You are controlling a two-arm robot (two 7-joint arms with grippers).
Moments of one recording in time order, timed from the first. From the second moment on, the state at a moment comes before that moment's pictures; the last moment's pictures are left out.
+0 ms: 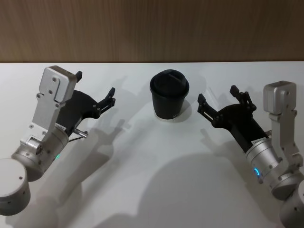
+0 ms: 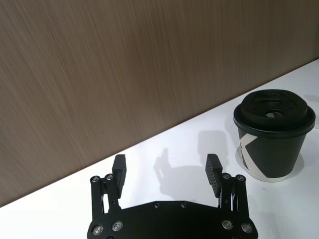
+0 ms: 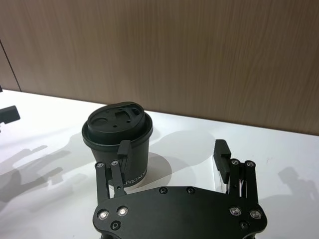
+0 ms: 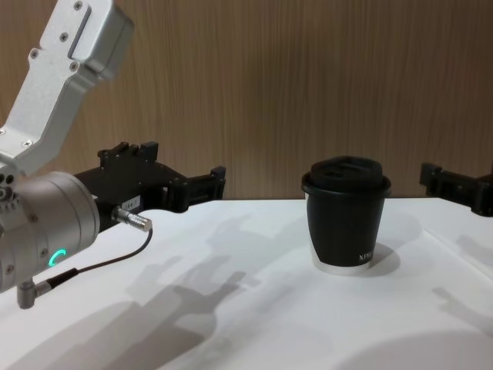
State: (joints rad) left arm -0.24 0.38 0.45 -1.63 -0.20 0.01 -0.01; right arm -0.01 0.34 -0.23 -1.77 0.29 0.03 0.07
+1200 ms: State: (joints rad) left arm -0.24 0.38 0.45 -1.63 -0.20 0.01 -0.01; right arm -0.03 0.37 -0.21 -1.78 0.28 0.11 0.09
